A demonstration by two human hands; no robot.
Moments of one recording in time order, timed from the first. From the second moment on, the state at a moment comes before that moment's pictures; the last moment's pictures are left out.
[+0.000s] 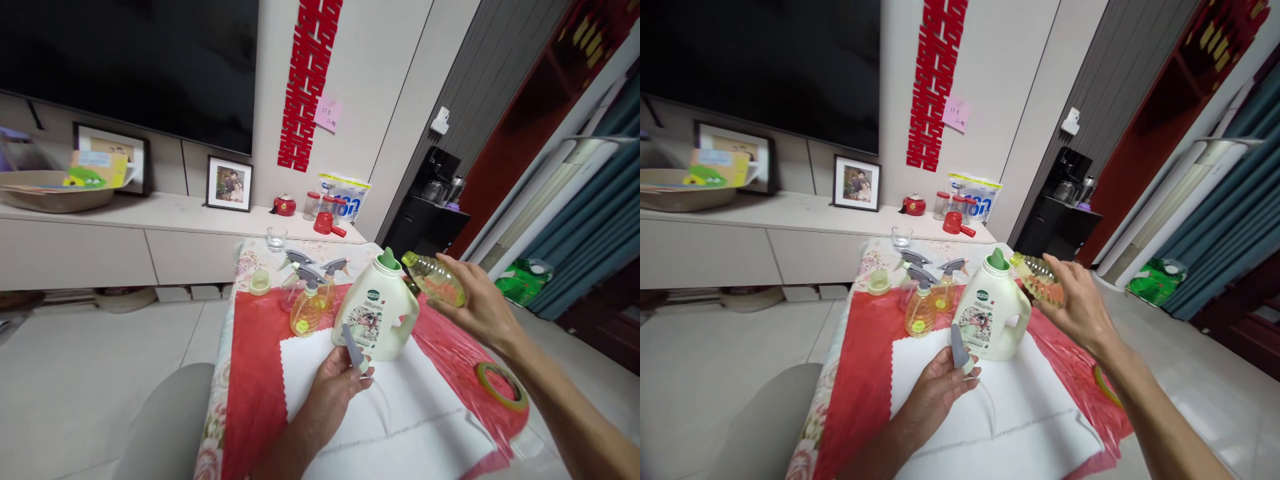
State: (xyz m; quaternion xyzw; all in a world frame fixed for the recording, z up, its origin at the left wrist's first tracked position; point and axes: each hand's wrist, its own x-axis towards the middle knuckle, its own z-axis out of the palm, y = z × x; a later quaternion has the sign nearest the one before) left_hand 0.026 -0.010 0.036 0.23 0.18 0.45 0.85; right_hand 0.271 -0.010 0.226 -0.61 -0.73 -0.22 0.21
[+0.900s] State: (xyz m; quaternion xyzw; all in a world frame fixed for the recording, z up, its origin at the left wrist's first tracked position) left_hand 0.028 -0.009 0.028 0.20 0.17 0.43 0.86; right_hand 0.251 0.034 0.307 -0.56 -0.79 -0.23 -0.05
